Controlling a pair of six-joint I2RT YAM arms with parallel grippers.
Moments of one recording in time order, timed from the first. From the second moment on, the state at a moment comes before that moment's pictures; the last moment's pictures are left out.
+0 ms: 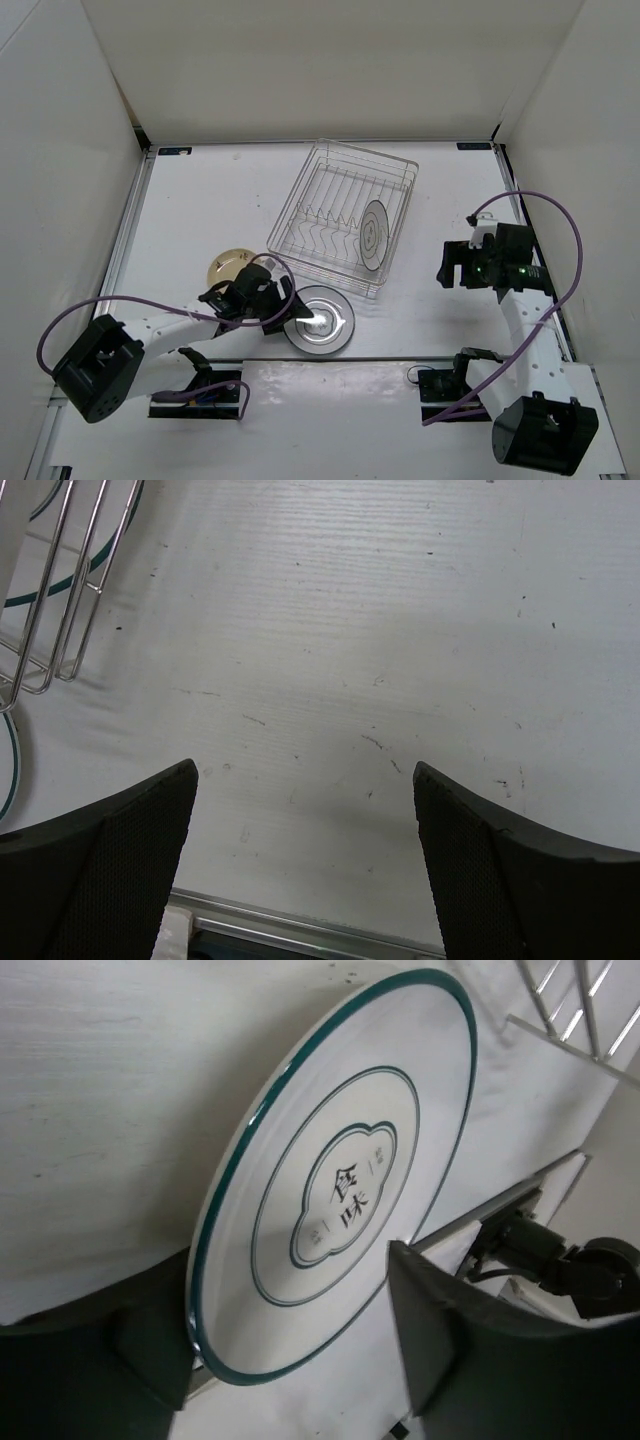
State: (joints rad) left arm -0.72 1.16 0.36 -0.04 0.25 -1.10; right arm -0.12 0.88 0.74 -0.77 -0.31 -0.15
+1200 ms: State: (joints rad) left arm -0.73 1.10 0.54 -0.44 0.03 -0.81; right arm 0.40 1.48 1.55 -0.92 -0.37 0.04
